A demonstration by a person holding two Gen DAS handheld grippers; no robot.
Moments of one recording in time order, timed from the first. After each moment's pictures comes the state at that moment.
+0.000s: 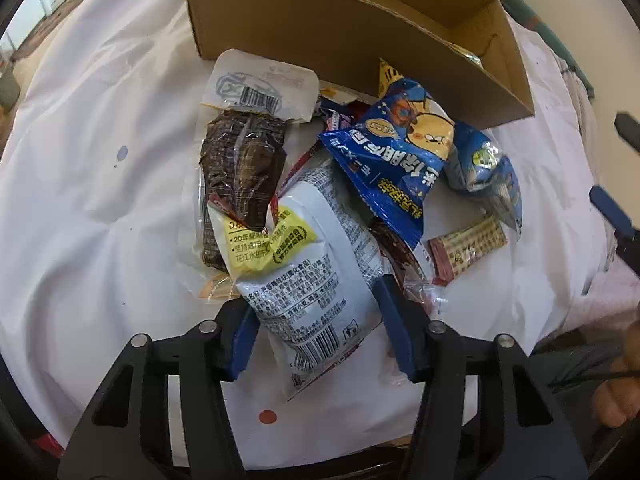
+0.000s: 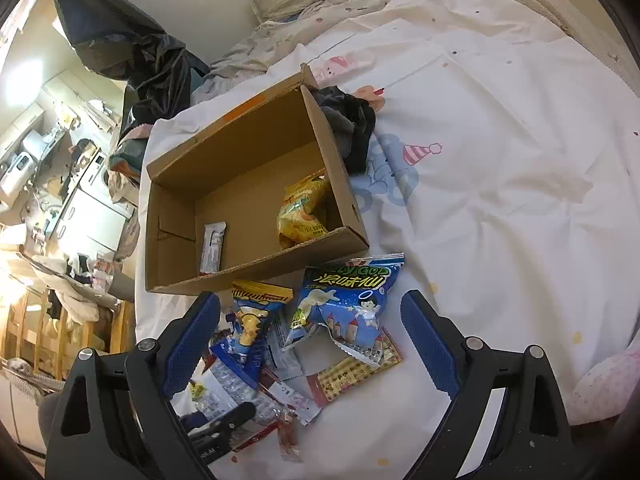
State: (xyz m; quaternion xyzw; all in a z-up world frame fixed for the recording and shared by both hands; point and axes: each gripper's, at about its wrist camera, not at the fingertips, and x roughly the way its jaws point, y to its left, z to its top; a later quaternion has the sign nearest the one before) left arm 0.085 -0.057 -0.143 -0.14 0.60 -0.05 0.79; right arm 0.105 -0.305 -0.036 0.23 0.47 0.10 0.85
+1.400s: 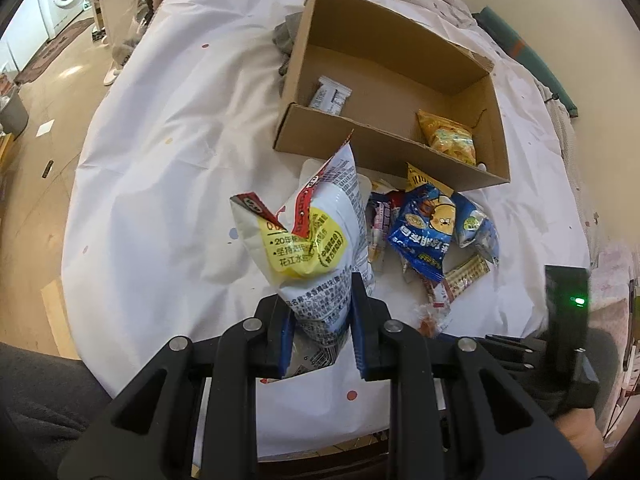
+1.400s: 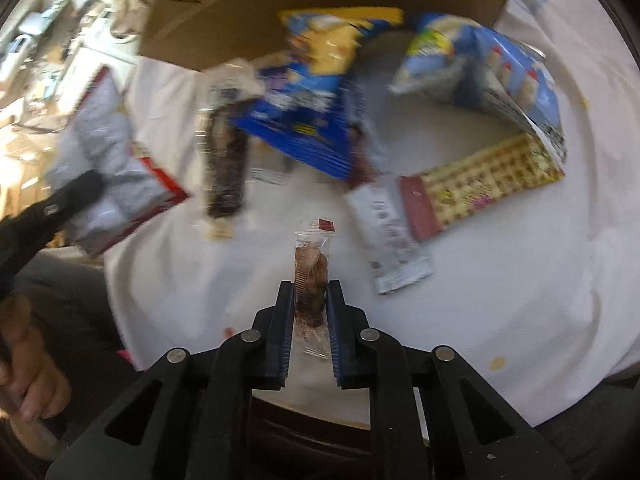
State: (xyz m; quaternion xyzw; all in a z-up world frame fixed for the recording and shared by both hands) left arm 0.086 0.024 -0.062 -0.14 0.56 -0.05 0.82; right arm 0.058 -0.180 -0.132 0.12 0.67 0.22 0.70
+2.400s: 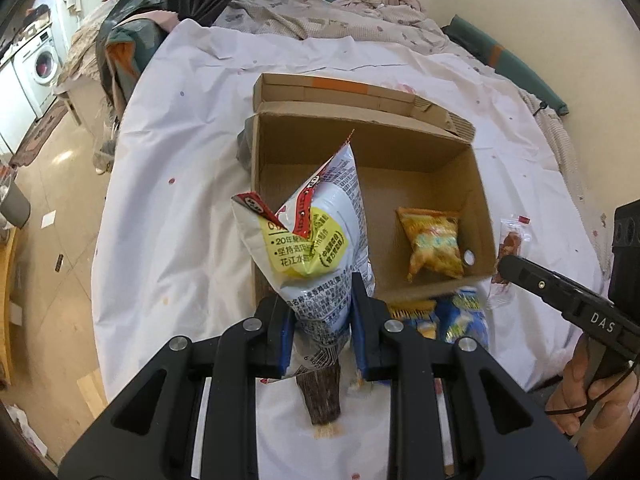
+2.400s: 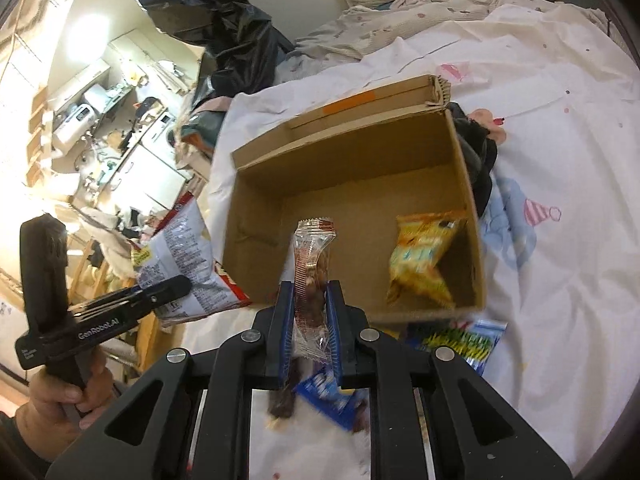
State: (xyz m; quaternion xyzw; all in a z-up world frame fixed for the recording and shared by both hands) left arm 0.201 0.000 0.001 -0.05 0.50 -0.07 0.86; right arm 0.171 -0.240 -0.013 0.19 0.46 0.24 0.83
